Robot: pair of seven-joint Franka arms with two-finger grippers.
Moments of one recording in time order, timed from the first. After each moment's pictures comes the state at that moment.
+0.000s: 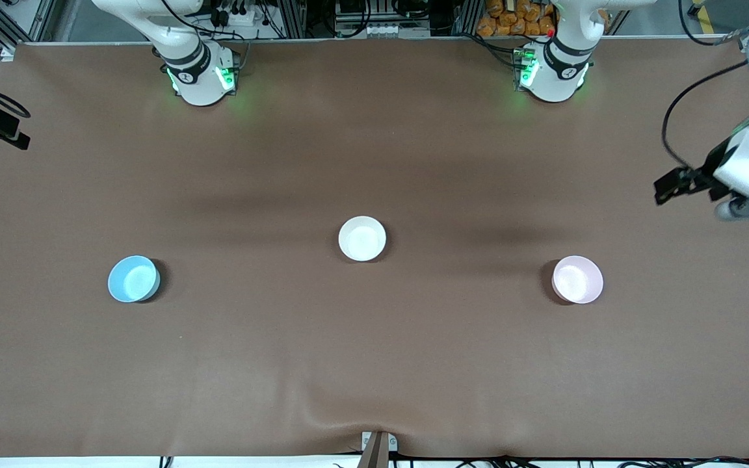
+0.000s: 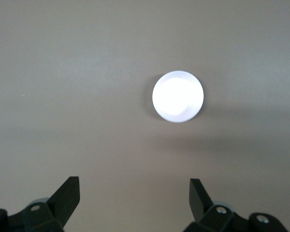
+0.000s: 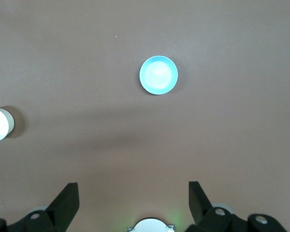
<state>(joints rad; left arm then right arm) -0.05 -0.01 0.05 -1.89 0.06 1.90 -0.07 -0.03 0.00 -0.05 -1.41 0.02 1.34 0.02</state>
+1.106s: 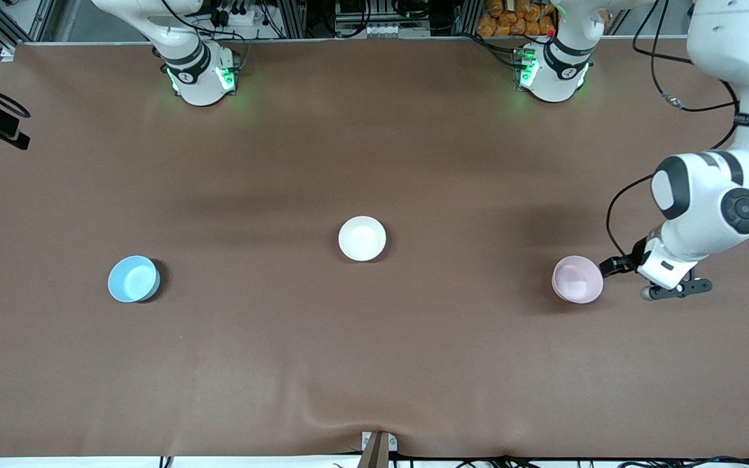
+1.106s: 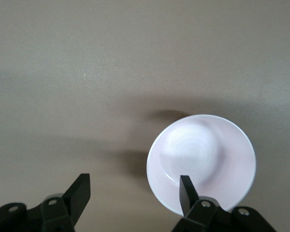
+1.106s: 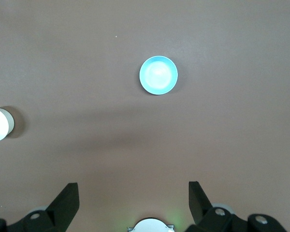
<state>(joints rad) 0.00 0.41 0.04 -1.97 -0.04 2.41 -0.07 -0.03 0.00 -0.05 -1.41 0.02 1.34 0.02</state>
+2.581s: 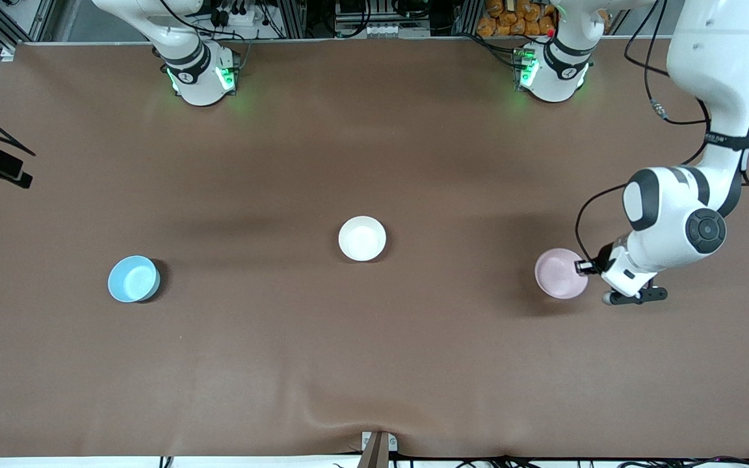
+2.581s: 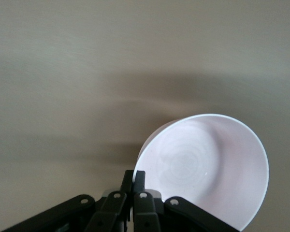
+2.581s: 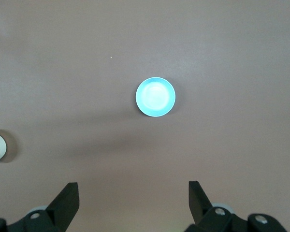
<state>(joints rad) 0.00 0.42 -0.08 -1.91 -0.11 2.25 -0.07 -0.04 0.09 -0.05 -1.41 0.02 1.47 0.02</state>
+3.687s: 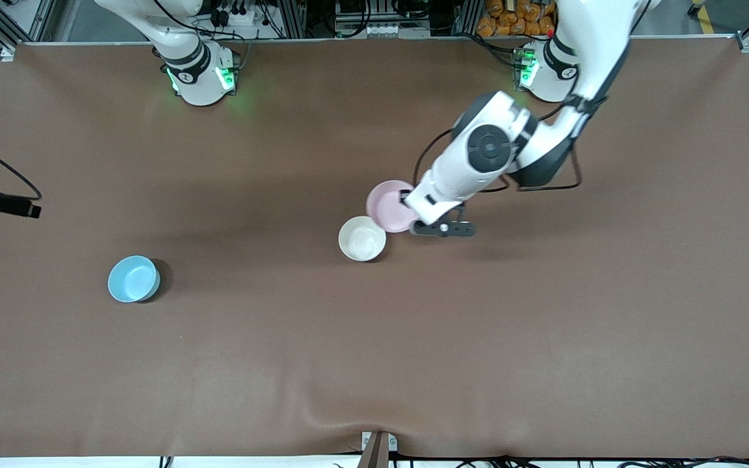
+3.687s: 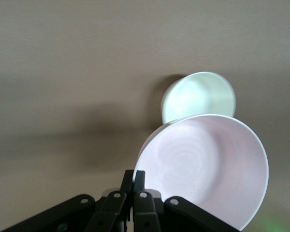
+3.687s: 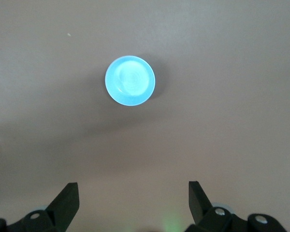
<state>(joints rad) -0.27 0.46 -0.46 -1.77 -0.11 2.24 -0.63 -0.14 0.28 -0.06 -1.42 0.02 1.46 0.02</state>
